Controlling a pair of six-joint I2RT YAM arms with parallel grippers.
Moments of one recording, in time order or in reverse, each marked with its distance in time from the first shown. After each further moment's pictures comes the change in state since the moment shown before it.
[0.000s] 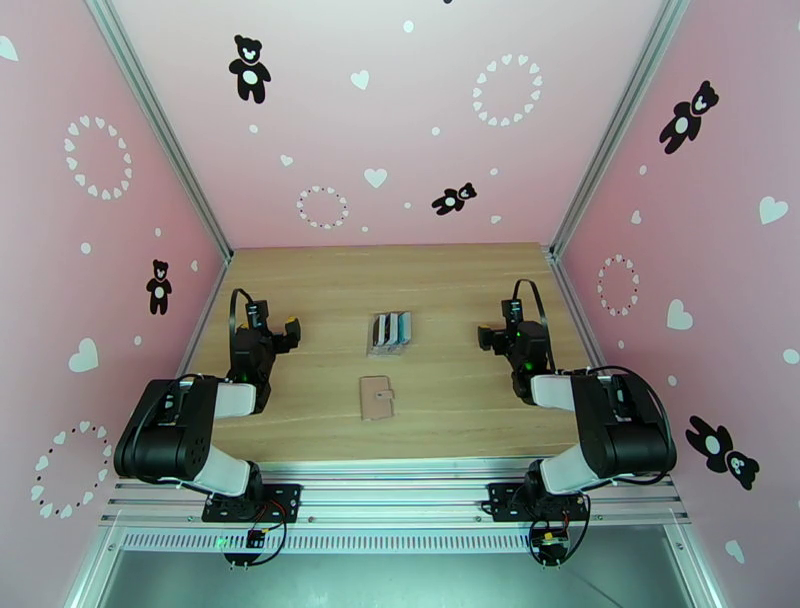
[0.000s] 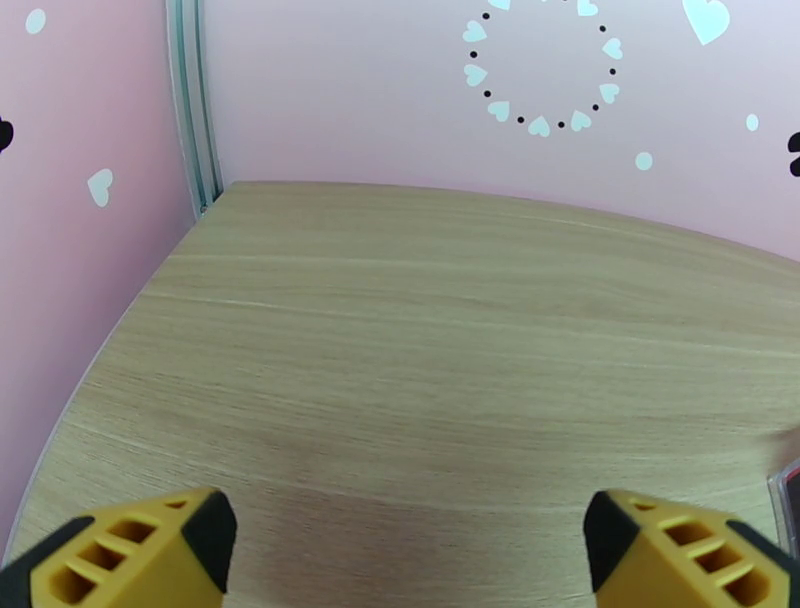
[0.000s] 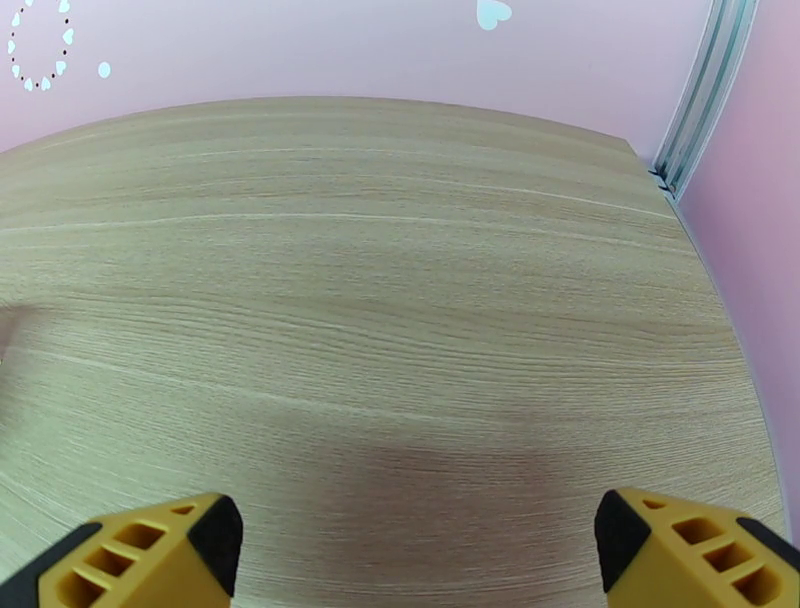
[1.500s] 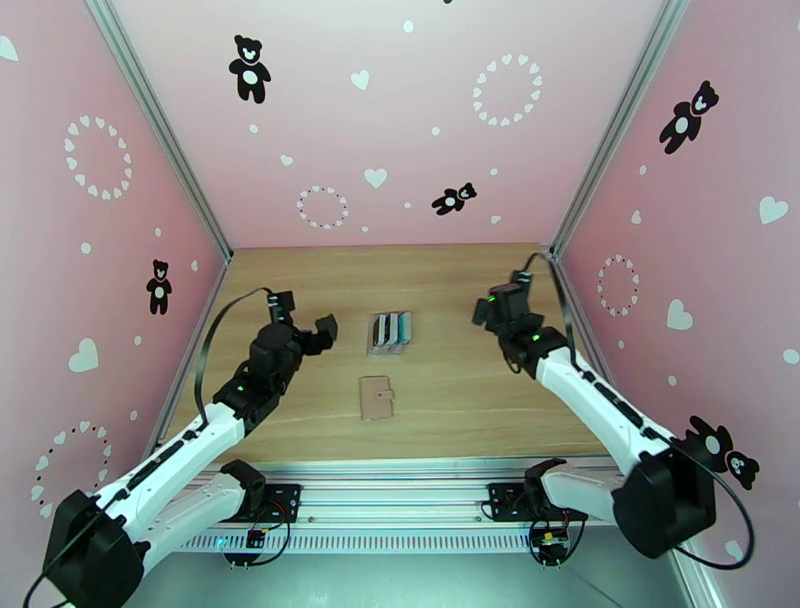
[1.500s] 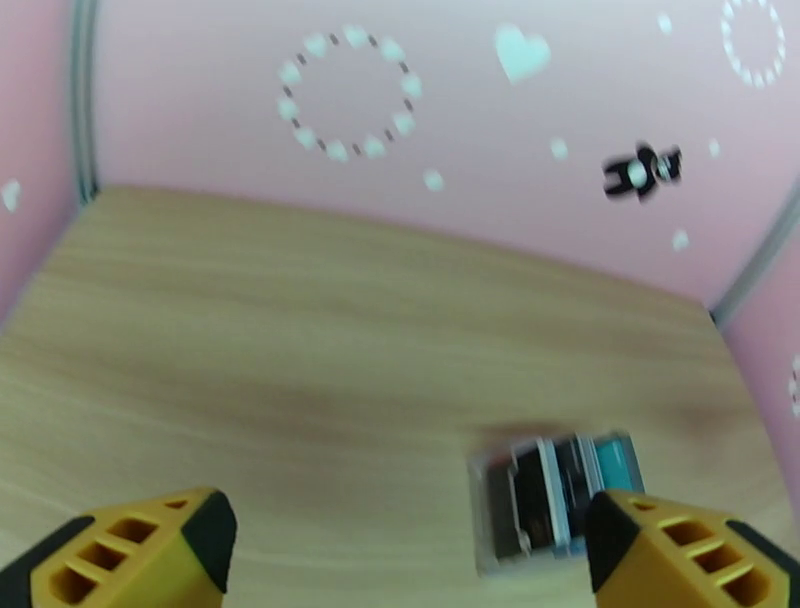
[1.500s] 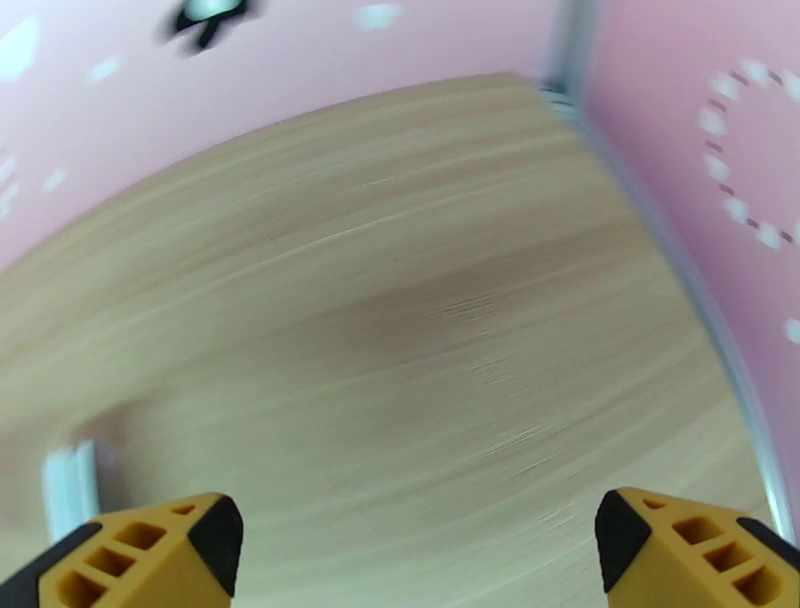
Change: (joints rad) left arm -0.539 -0.565 0.235 -0.911 -0.231 -0.364; right arm 0.423 -0.329 0.507 -1.145 0.475 0.560
